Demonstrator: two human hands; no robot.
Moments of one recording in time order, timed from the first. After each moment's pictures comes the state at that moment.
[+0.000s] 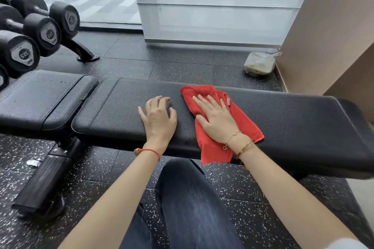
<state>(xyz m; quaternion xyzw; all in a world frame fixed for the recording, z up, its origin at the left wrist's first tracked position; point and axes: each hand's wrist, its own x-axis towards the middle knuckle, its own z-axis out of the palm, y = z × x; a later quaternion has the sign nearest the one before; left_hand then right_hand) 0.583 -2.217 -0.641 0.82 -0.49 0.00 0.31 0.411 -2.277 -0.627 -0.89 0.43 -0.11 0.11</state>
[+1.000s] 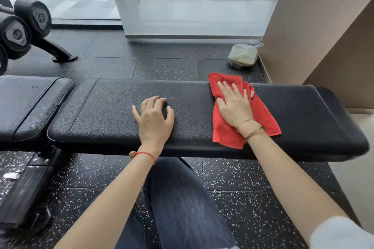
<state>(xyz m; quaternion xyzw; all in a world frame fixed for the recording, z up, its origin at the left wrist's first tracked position) 0.555 -2.220 -0.643 0.79 -0.53 0.01 0.31 0.345 -2.320 -0.625 -0.79 0.60 -0.11 0.10</state>
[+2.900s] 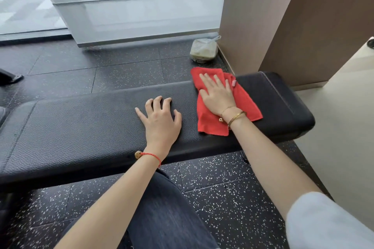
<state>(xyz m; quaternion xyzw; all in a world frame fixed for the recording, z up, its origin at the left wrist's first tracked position) 0.441 -2.262 -0.645 0.73 -0.64 -0.02 0.22 0.269 -2.349 -0.622 -0.75 0.65 -0.10 0.10</state>
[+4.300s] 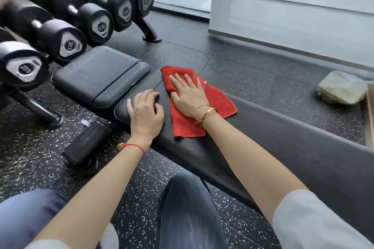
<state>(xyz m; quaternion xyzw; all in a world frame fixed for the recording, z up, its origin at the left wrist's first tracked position) 0.702 -2.192 -0.644 0.88 -0.35 0.09 0.30 0.635 -2.330 -0.621 -0.95 0.26 -0.06 0.15</state>
